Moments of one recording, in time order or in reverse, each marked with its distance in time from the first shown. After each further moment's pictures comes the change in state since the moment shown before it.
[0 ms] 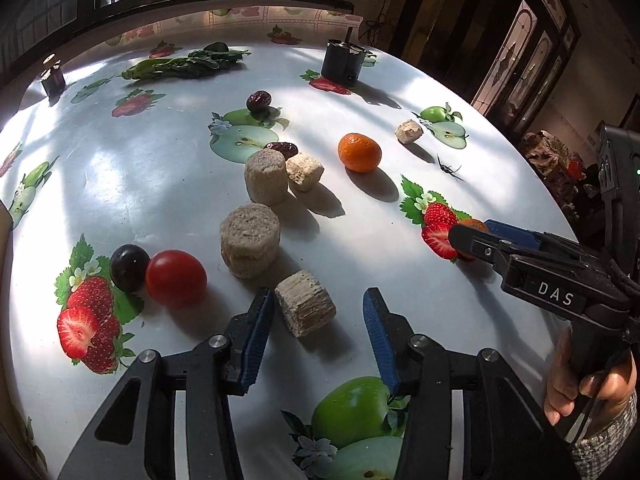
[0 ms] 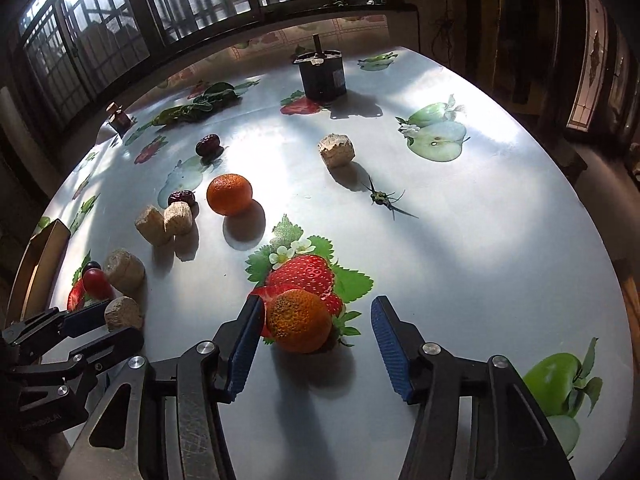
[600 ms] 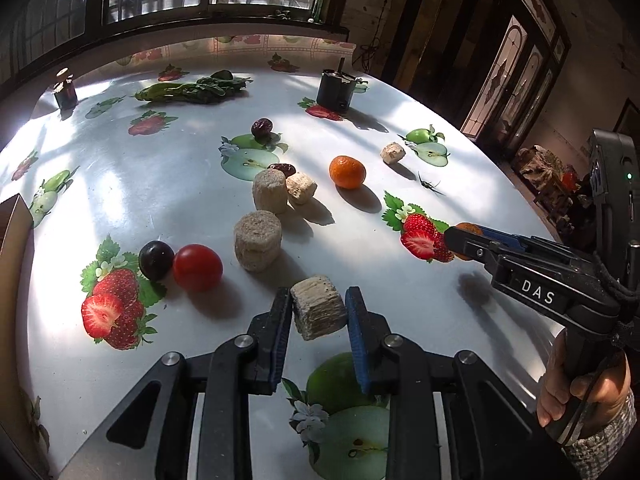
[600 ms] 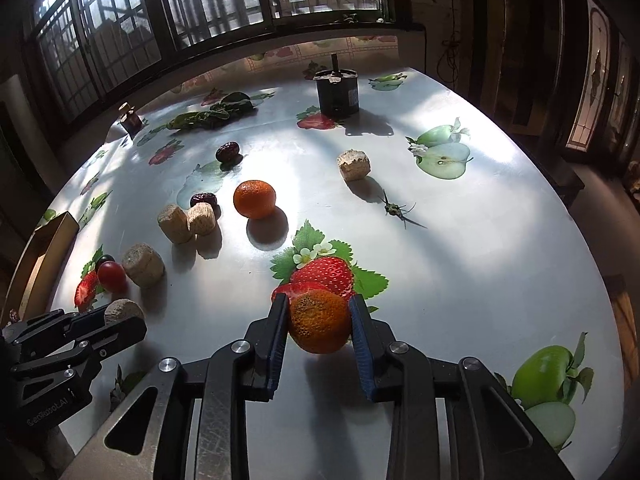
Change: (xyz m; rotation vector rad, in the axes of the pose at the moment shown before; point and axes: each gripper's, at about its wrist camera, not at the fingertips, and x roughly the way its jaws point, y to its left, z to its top) left arm -0.044 -0.002 -0.016 -0.002 -0.092 -0.029; right arm -0.026 0.019 -0.008 -0.038 -0.068 -0.011
